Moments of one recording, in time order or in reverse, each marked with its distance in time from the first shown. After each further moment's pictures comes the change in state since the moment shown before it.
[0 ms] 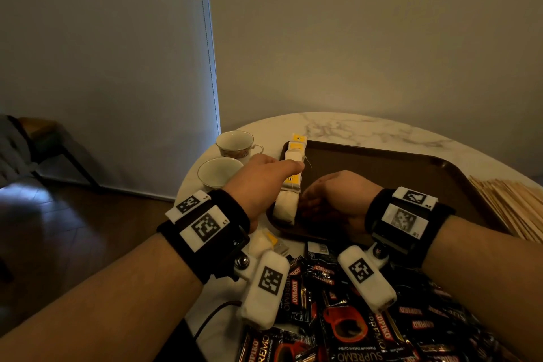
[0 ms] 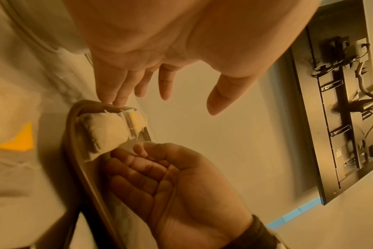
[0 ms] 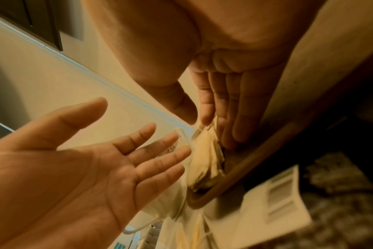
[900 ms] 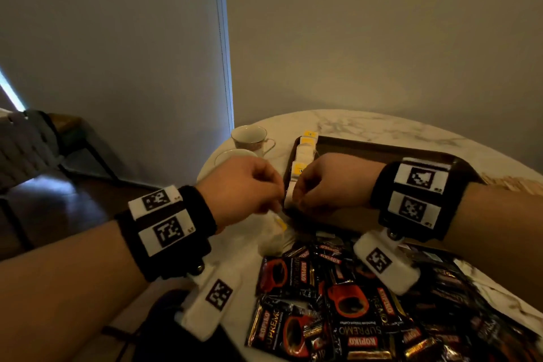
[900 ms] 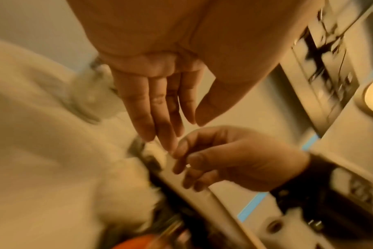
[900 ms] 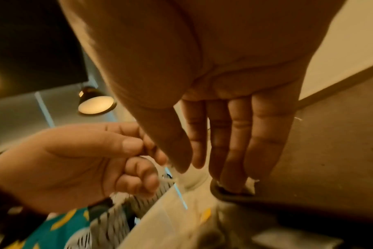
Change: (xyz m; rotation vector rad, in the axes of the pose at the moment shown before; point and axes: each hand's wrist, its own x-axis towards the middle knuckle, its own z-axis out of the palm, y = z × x) left_hand -0.046 -0.009 -0.050 0.362 -0.064 0.160; right_hand -0.046 -0.035 0.016 -0.844 -0.148 -0.341
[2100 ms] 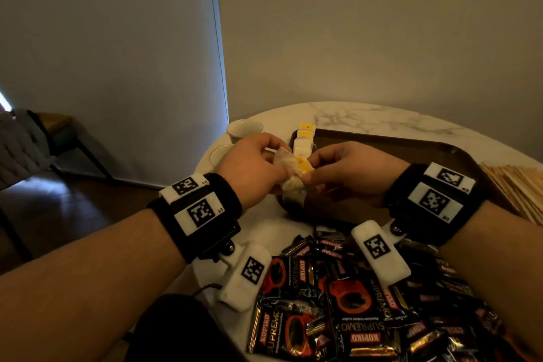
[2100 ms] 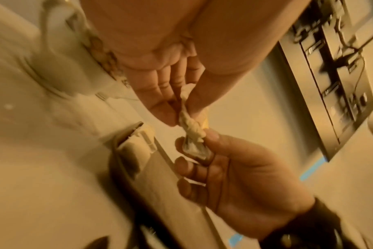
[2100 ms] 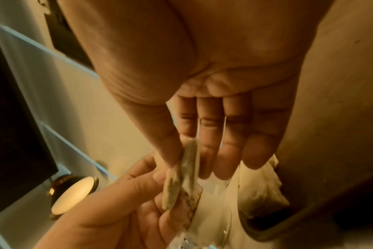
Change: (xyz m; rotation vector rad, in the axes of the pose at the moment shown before) left_hand 0.032 -0.001 0.018 -0.168 0.106 0.134; right_hand 0.003 0.035 0.003 0.675 0.048 -0.025
